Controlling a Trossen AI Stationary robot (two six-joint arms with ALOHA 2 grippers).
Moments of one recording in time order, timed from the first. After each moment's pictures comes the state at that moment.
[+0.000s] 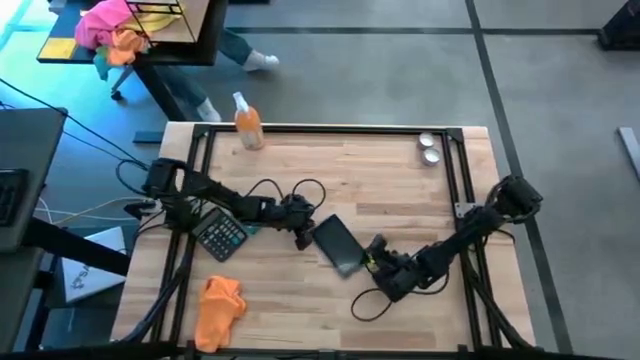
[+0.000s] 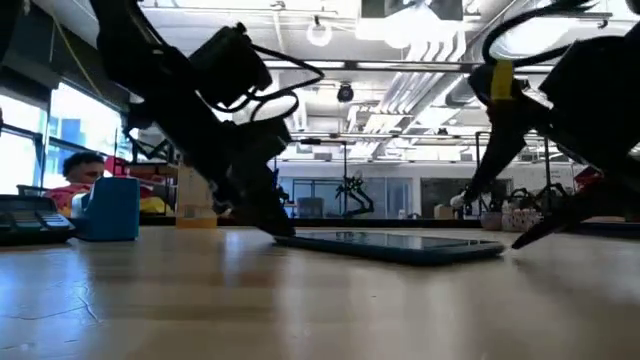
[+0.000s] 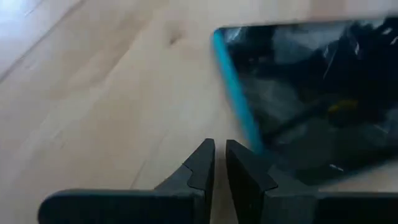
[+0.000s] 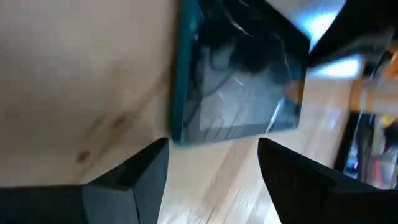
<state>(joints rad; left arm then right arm) -0.06 1.84 0.73 0.27 -0.17 -0.44 0.61 1.71 0.77 -0.18 0.69 -0.44</state>
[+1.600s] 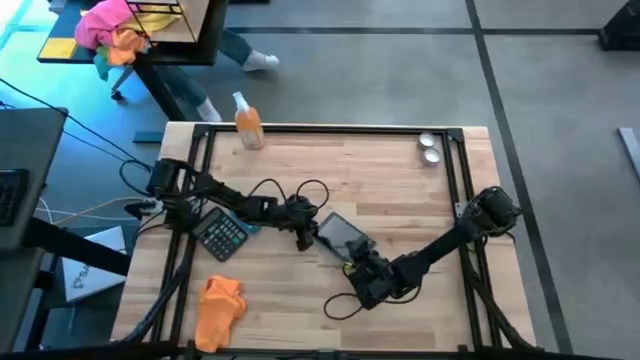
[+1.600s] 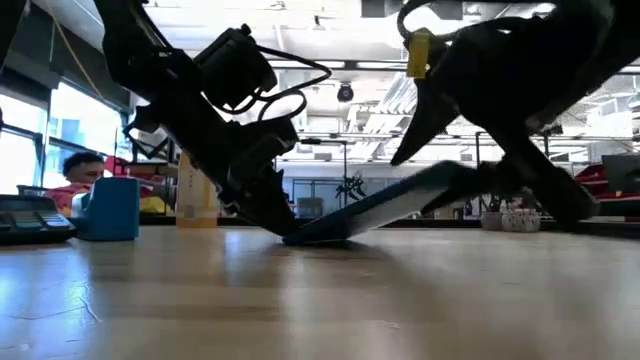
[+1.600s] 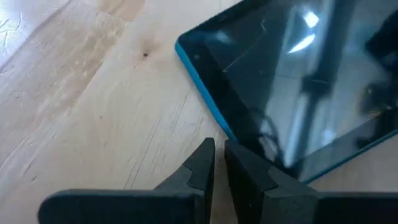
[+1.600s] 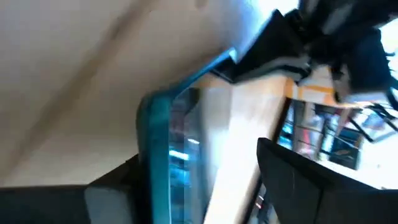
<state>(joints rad) -0.06 1.84 0.73 0.28 -0.13 -0.36 0.57 1.92 1.09 -0.41 0.98 -0.45</state>
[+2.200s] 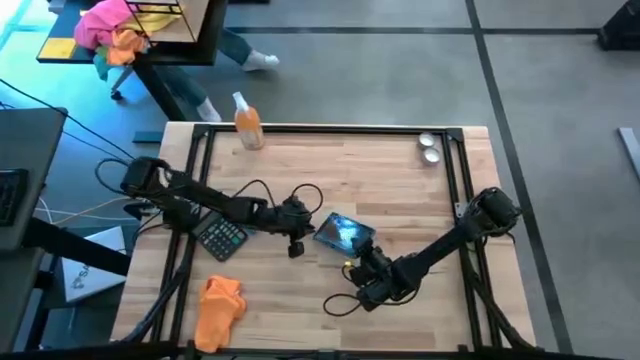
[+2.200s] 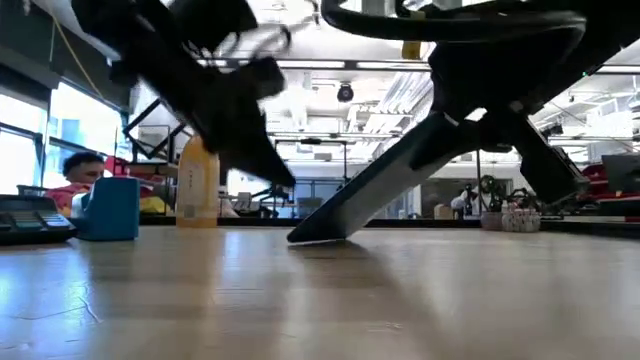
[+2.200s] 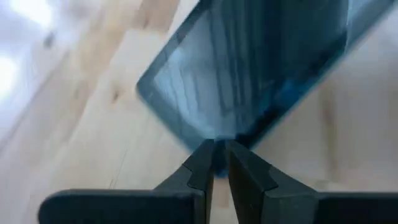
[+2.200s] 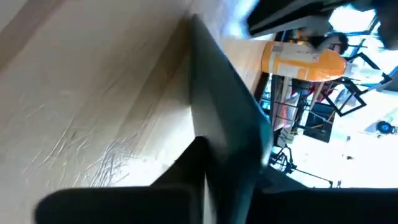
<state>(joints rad) -0.15 1.55 0.73 0.16 -0.12 -0.21 0.57 1.92 1.14 -0.59 1.05 -0.37</state>
